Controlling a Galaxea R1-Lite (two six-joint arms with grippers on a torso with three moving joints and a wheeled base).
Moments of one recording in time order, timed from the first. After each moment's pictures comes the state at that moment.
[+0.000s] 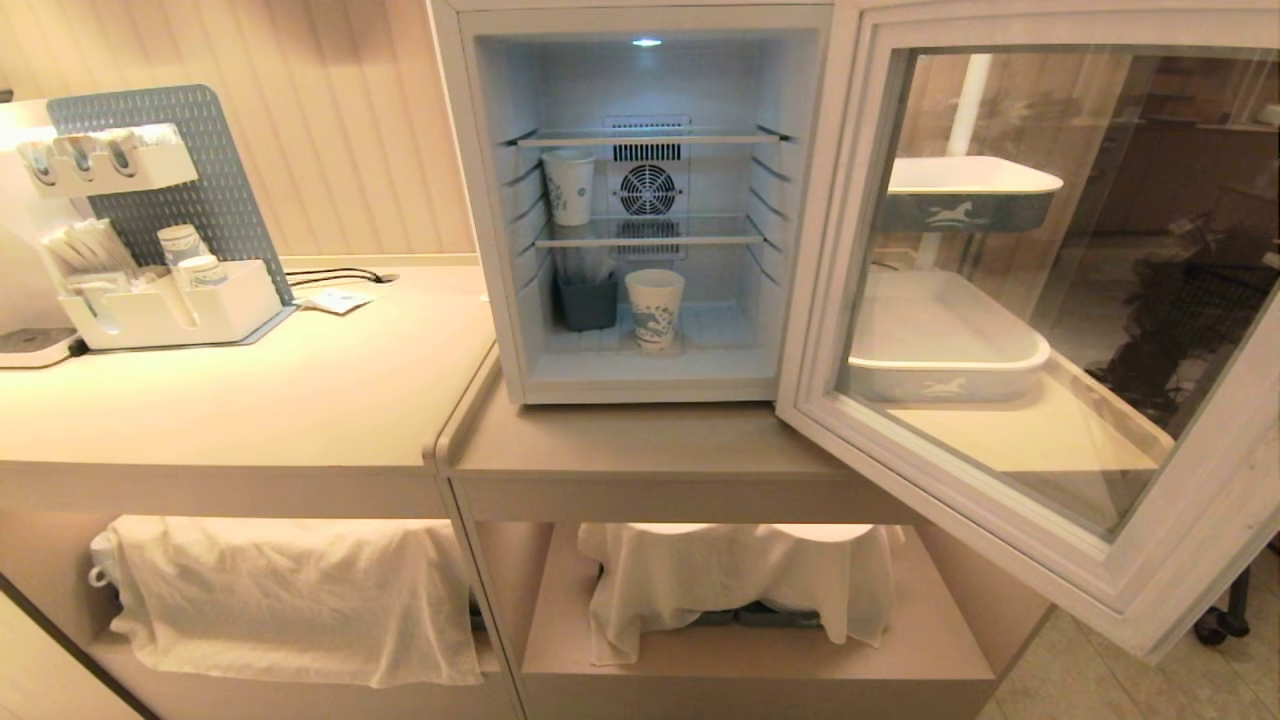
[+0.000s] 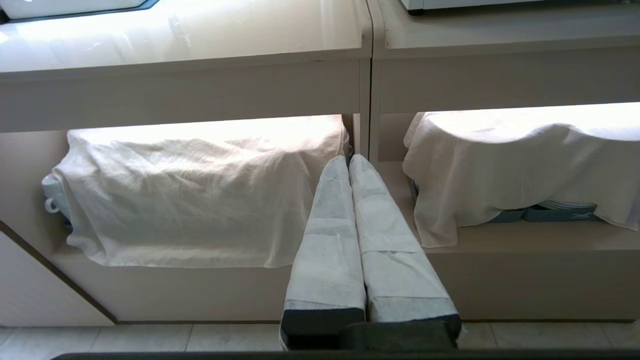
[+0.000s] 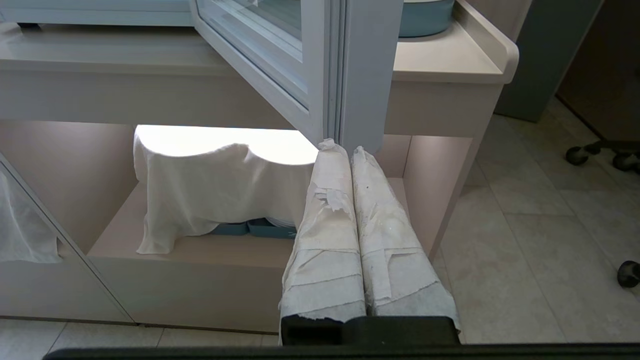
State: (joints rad) left arm 0.00 0.00 0.00 0.01 -0.01 0.06; right arm 0.01 0.00 0.00 0.00 0.01 -0.06
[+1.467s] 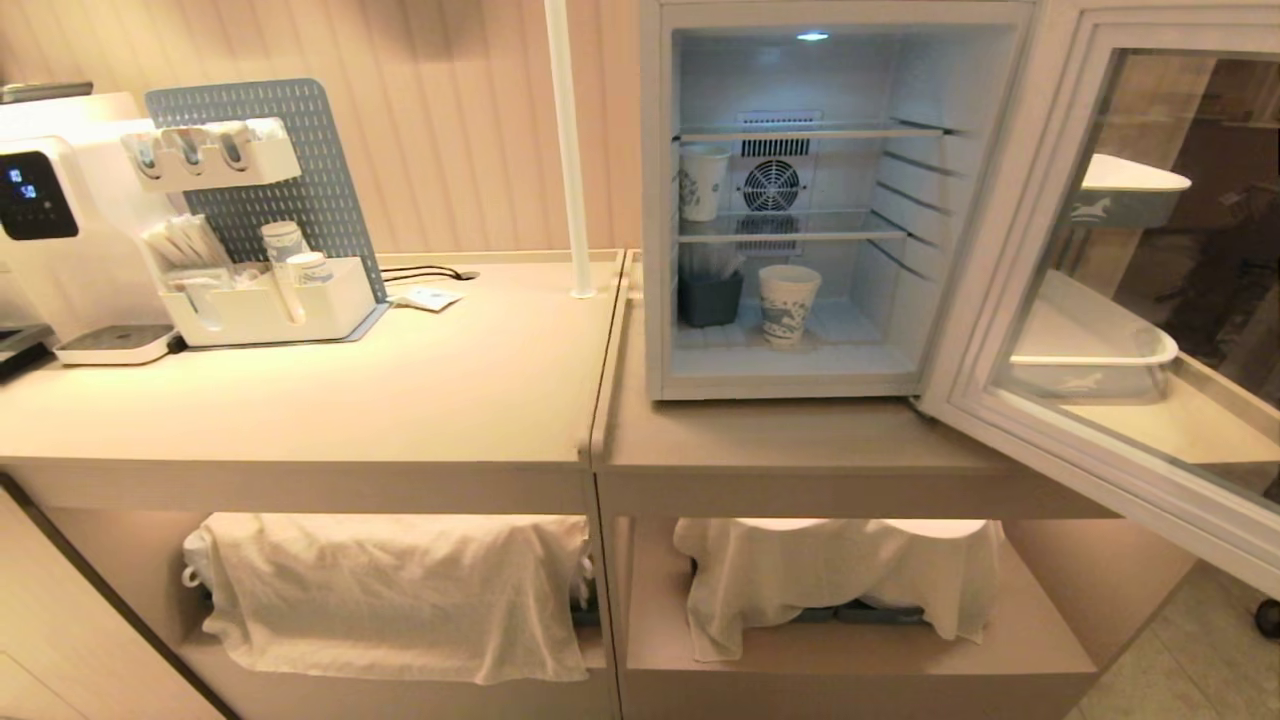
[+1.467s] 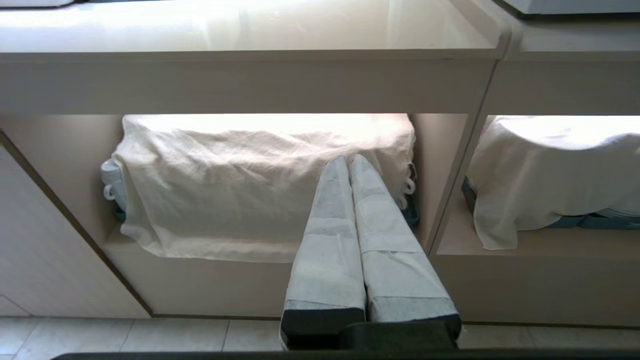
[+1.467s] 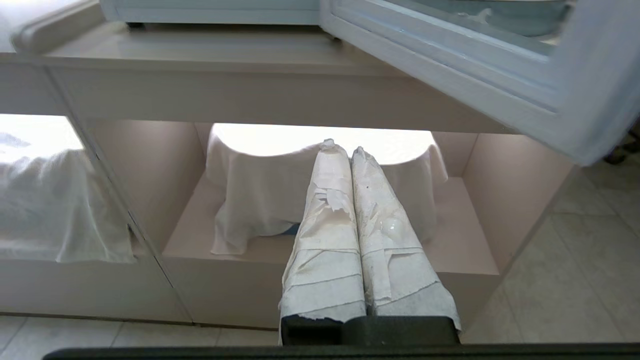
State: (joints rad) left arm 0.00 0.00 0.00 0.00 -0.01 0.00; right arm 0.01 0.00 0.00 0.00 0.01 -0.06
